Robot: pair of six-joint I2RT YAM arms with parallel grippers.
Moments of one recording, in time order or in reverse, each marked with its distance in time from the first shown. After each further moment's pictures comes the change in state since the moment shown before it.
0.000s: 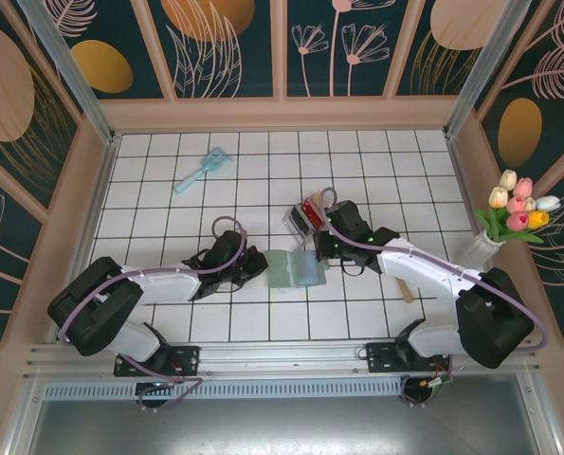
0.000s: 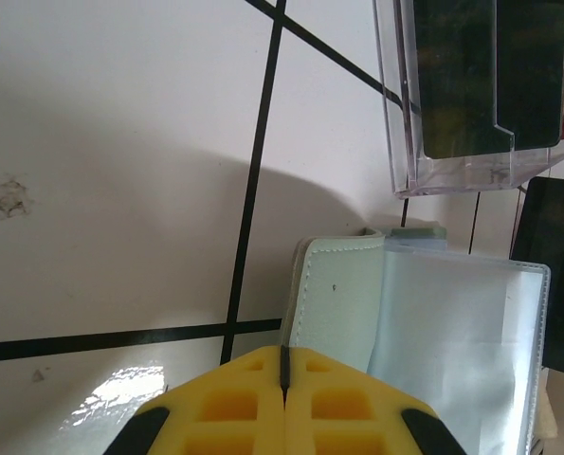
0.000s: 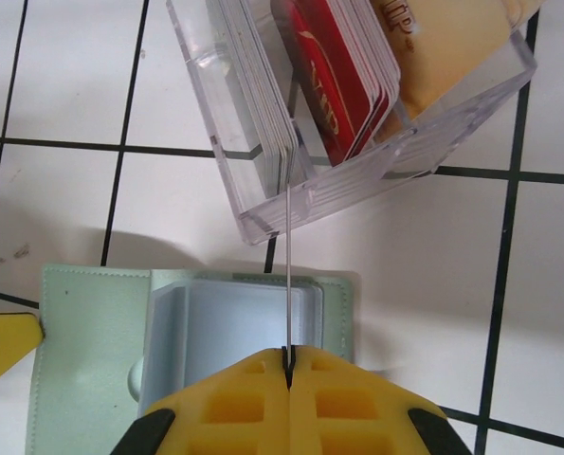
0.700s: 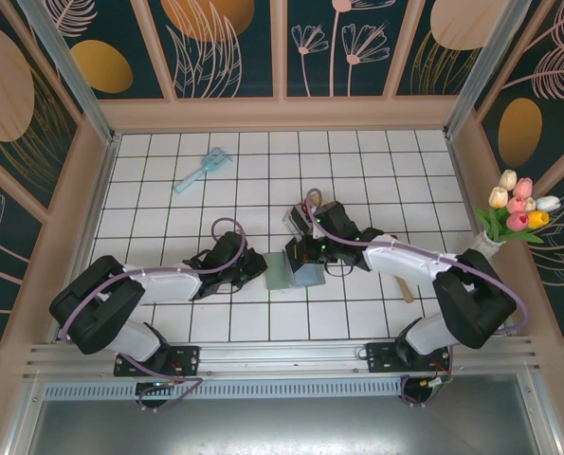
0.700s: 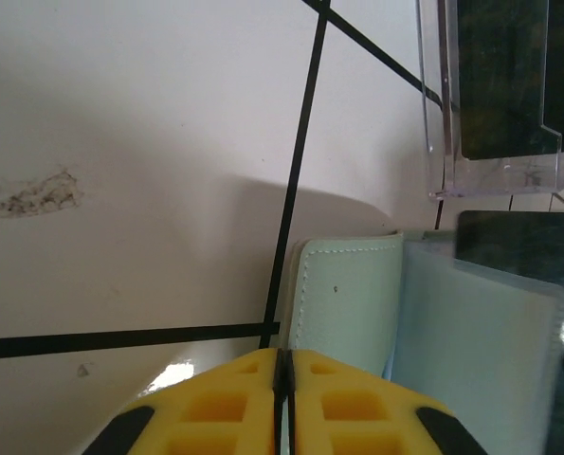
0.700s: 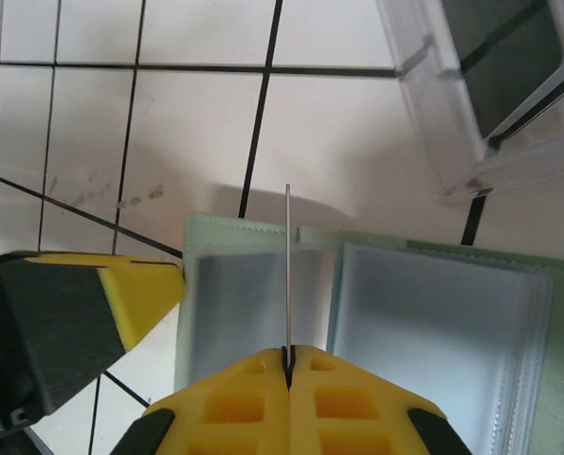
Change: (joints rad) left arm 0.000 0.005 0.000 -0.039 -0.027 0.000; right arm 0.034 0.150 0.000 0.170 -0.288 0.090
